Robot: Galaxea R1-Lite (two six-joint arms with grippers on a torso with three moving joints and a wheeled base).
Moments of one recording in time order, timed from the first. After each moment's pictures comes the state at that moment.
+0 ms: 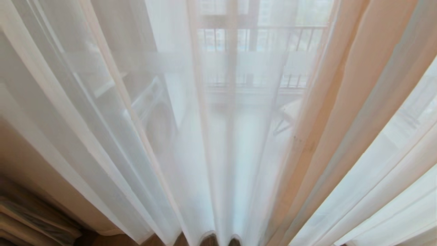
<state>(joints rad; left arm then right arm) 0.00 0.00 0.00 0.00 -0.02 0.03 0.00 0.00 0.00 -0.01 -0.03 0.04</state>
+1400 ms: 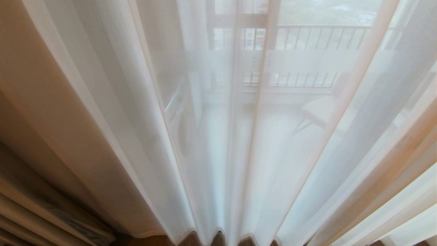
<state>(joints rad) 0.00 0.00 0.00 0.00 -0.02 0.03 0.00 0.00 0.00 -0.01 -0.03 0.05</state>
